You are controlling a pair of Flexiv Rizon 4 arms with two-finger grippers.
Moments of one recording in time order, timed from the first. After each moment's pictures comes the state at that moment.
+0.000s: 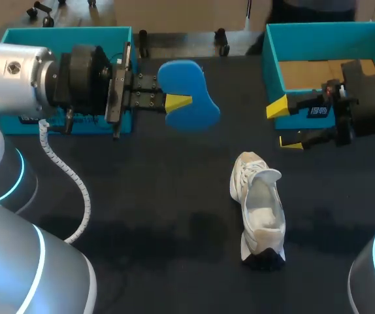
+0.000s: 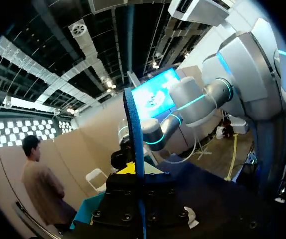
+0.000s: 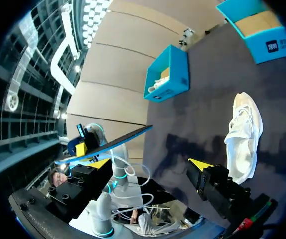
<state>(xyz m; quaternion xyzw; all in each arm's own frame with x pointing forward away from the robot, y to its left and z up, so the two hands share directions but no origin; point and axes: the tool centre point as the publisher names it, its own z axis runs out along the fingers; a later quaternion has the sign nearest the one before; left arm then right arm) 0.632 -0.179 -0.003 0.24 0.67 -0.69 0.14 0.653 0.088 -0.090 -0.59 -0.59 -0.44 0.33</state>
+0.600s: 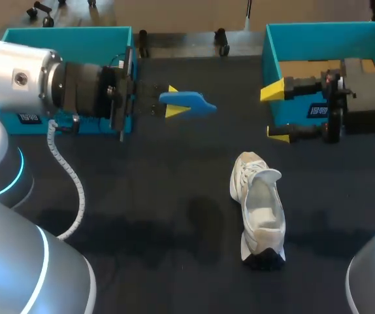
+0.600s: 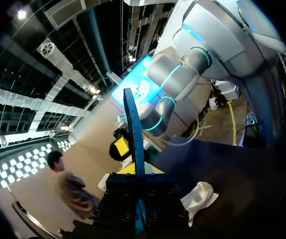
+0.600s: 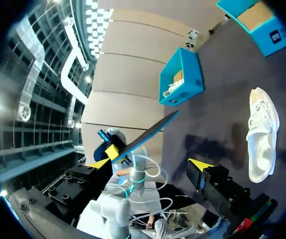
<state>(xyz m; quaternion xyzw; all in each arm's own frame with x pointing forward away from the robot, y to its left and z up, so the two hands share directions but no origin) 0.648 -0.178 -0.030 0.33 0.66 -0.64 0.22 0.651 0.109 -0.056 -0.58 -0.53 -0.49 0.37</state>
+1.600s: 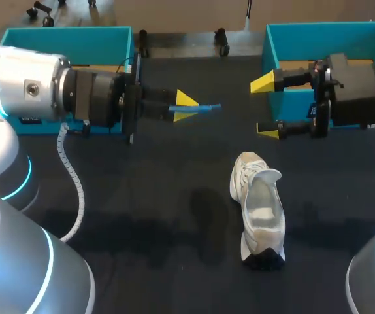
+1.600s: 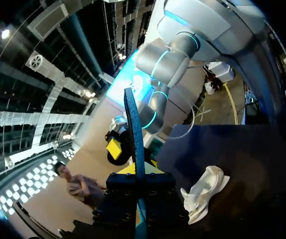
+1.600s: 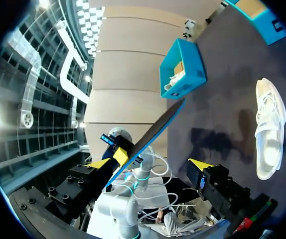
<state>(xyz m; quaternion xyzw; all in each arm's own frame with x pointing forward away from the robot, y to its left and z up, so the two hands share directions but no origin) 0.660 -0.188 -0.044 0.38 0.64 -0.60 0.28 0.663 0.123 -0.058 -0.58 -0.53 -0.47 0.41</state>
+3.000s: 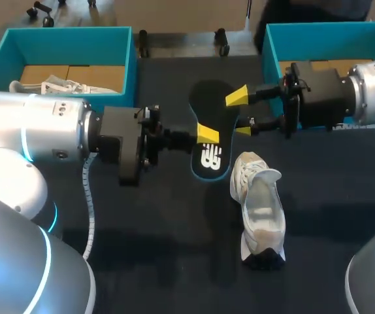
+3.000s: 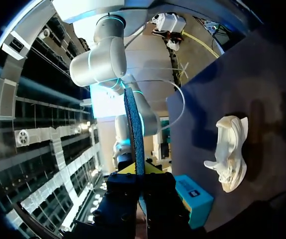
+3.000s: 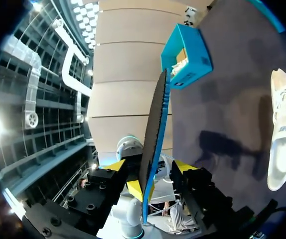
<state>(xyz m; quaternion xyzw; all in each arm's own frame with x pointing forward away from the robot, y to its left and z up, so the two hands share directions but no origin) 0.634 -0.220 -0.079 0.55 0.49 -0.47 0.49 0.678 0.161 -0.080 -0.55 -0.53 -0.45 0.46</state>
